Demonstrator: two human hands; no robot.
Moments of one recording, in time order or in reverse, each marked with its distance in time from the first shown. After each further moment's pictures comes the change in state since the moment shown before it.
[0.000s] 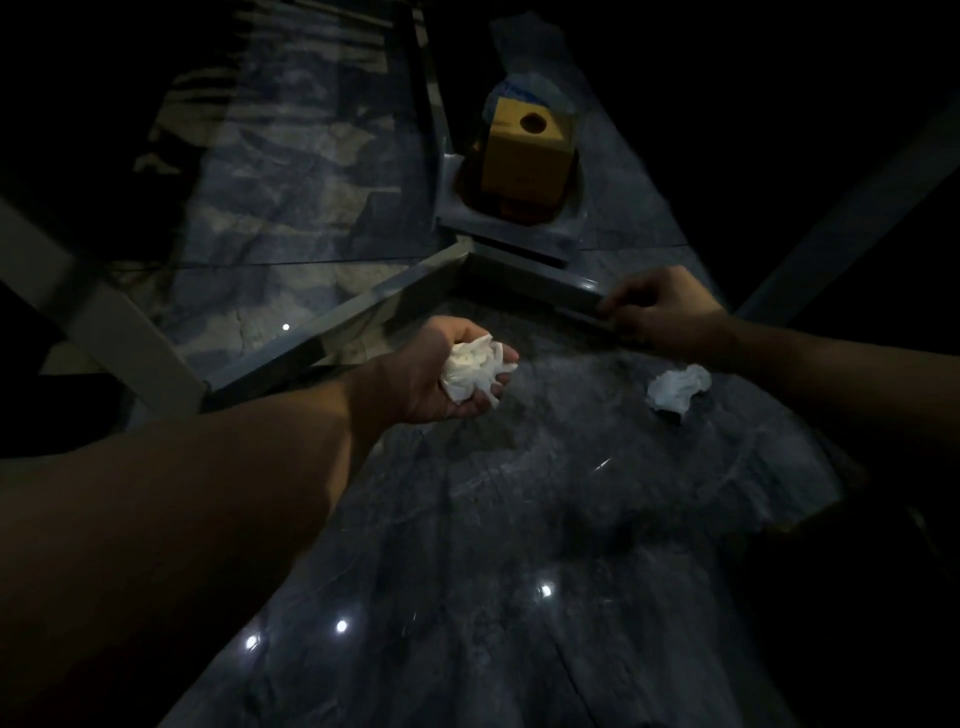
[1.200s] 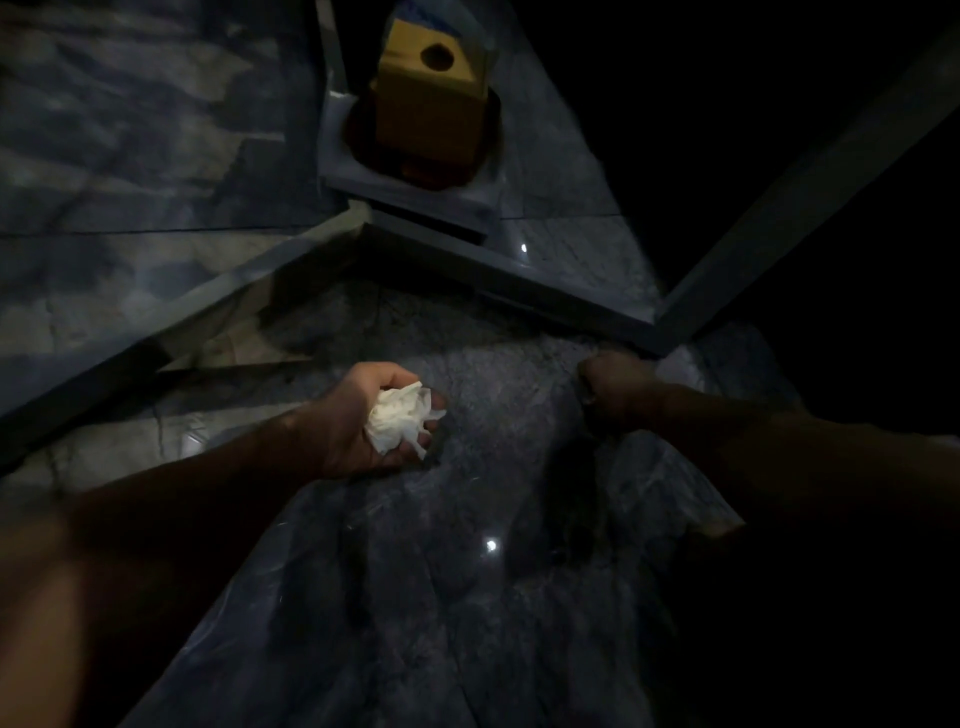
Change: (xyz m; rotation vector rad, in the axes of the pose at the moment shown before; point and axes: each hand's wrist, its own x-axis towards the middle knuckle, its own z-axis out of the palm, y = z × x) left_hand 0.083 -0.042 -0.009 -0.001 0.112 -0.156; right_hand 0.021 0.132 0.036 -0.834 -0.426 0.094
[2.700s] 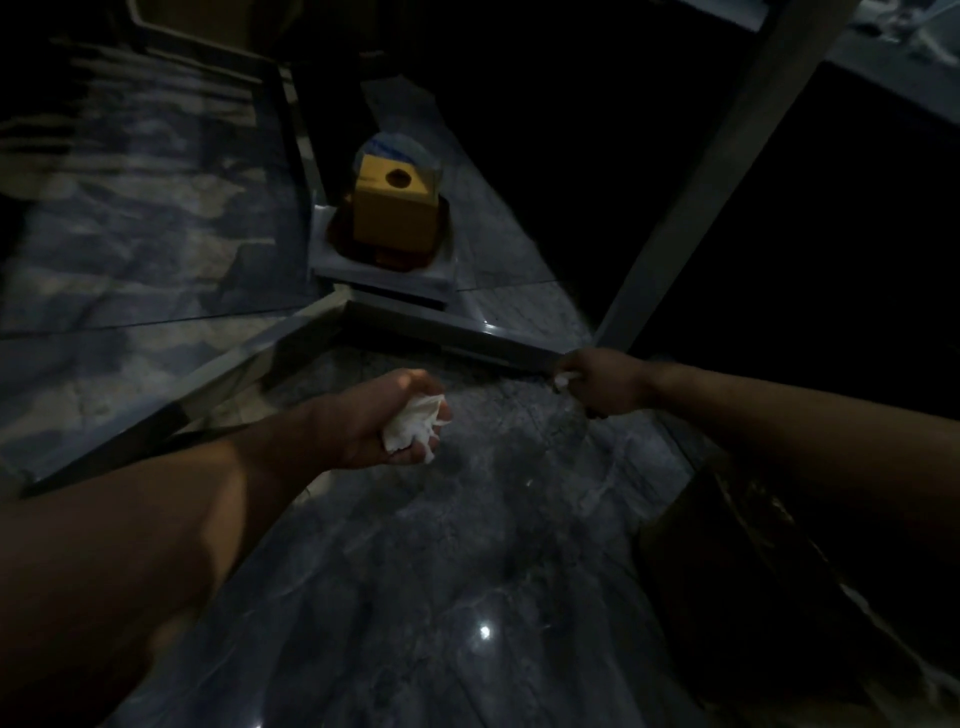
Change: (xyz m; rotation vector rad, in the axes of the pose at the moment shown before) left_hand -0.073 0.026 0.056 0.348 -0.056 0.073; right_hand -0.101 0.000 -0.077 0.472 0.145 -0.015
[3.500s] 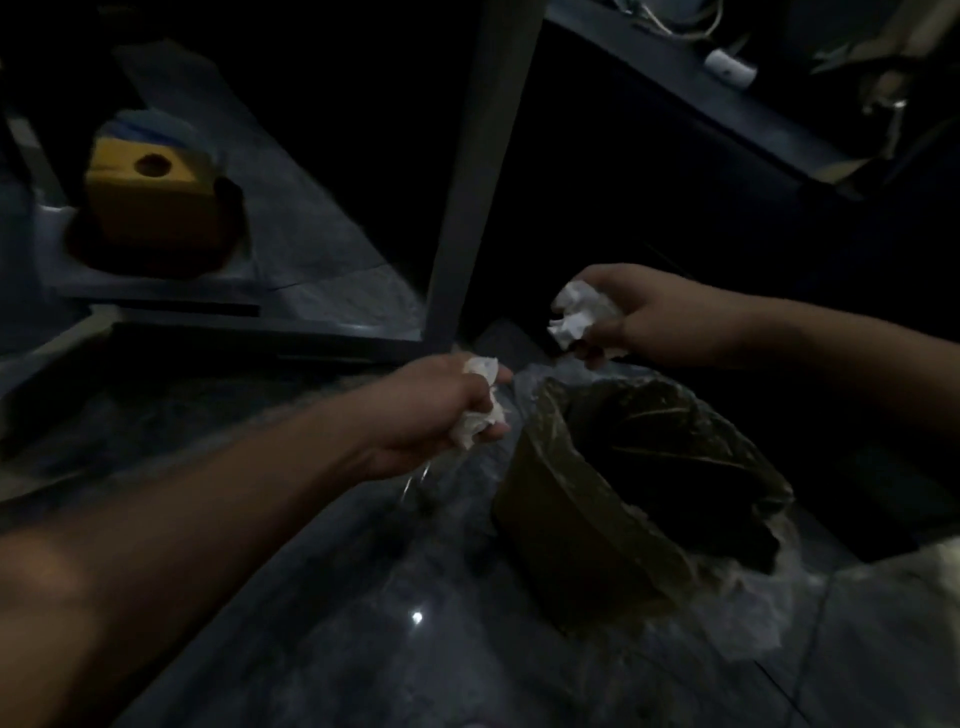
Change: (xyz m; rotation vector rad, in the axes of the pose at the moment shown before) left_hand -0.024 0.023 0.199 0.169 -0.355 0.291; right_hand -0.187 0.049 -0.095 0.355 0.213 0.212
